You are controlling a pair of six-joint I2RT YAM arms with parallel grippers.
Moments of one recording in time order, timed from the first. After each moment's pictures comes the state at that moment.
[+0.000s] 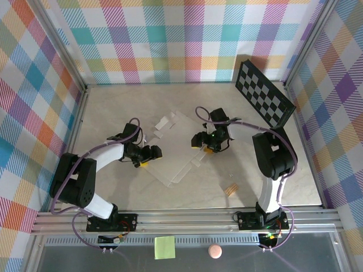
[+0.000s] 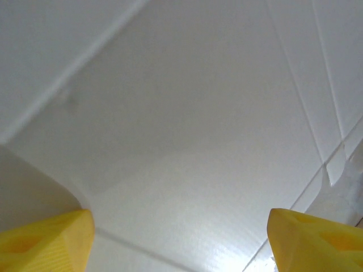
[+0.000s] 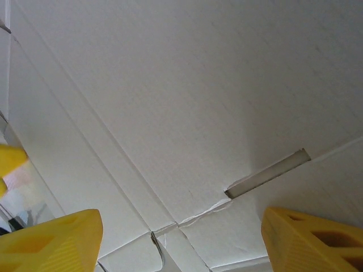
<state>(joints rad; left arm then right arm) -0.28 1.52 0.78 -0.48 0.44 -0.53 0.44 1.90 1.19 -0.52 -0.54 0.45</state>
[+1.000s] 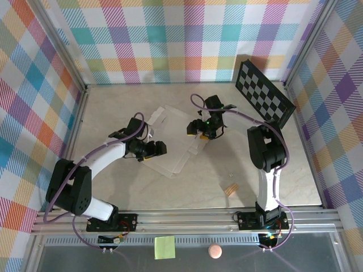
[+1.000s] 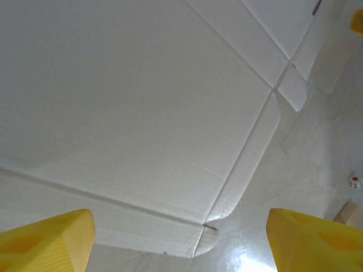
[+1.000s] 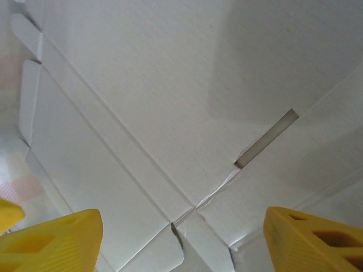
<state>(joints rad) -0.36 1.48 0.91 -0.57 0.37 -0.52 0.43 2.02 1.46 -0.63 -0.52 0.40</state>
